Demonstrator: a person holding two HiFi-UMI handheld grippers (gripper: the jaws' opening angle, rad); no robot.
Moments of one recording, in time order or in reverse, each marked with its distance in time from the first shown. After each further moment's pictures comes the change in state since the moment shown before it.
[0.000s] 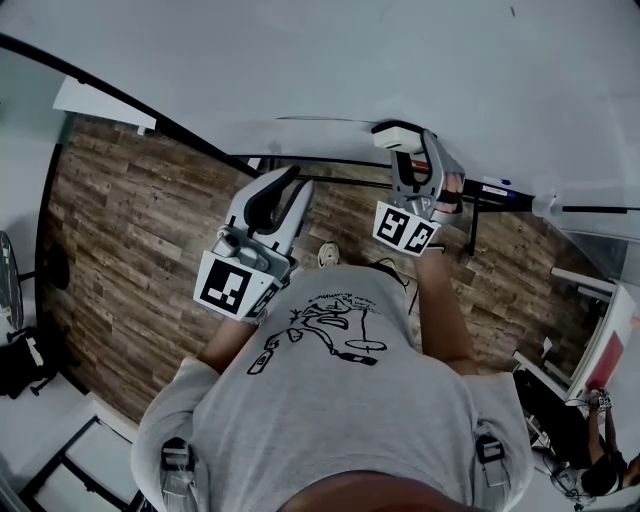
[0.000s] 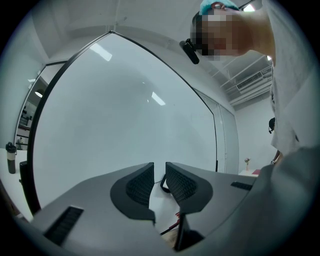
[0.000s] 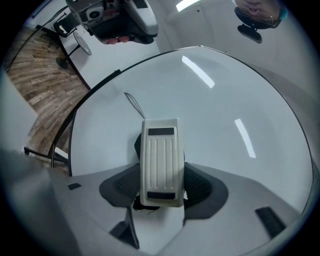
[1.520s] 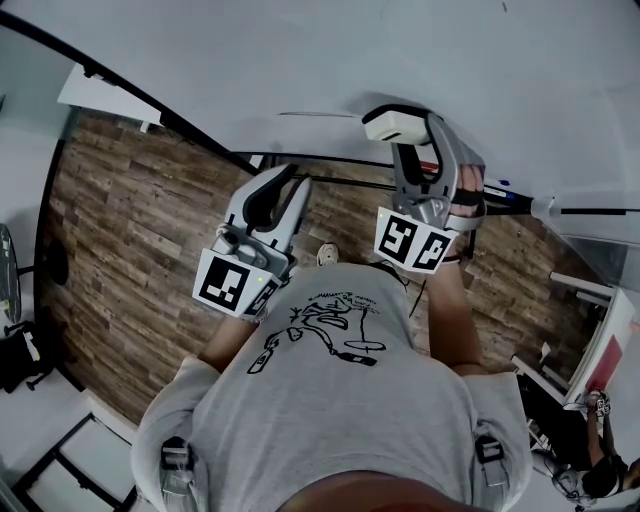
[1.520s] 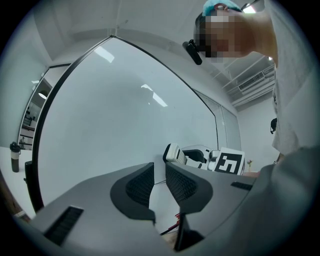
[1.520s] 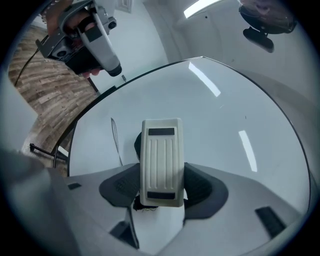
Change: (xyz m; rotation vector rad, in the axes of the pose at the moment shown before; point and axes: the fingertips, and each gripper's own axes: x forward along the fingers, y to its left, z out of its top) left arm -0.010 -0.003 0.004 -0.012 -0.018 0.030; right arm -0.022 -0.066 0.081 -0.086 -0.056 0.048
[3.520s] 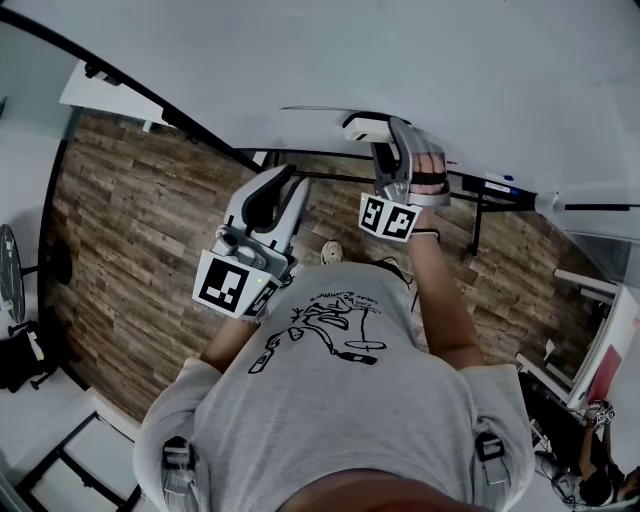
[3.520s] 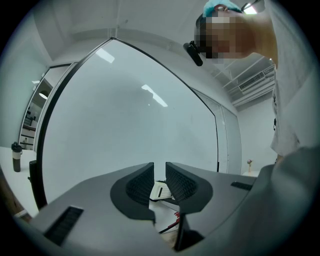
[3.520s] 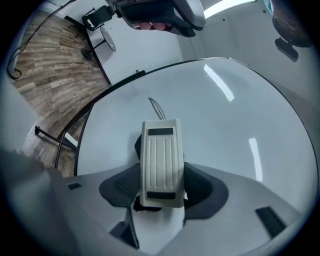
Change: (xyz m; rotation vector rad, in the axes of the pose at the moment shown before) left arm -0.008 -0.002 -0.001 0.001 0.005 0.006; right arm 0.036 0.110 -0.042 -0.118 0.001 0.046
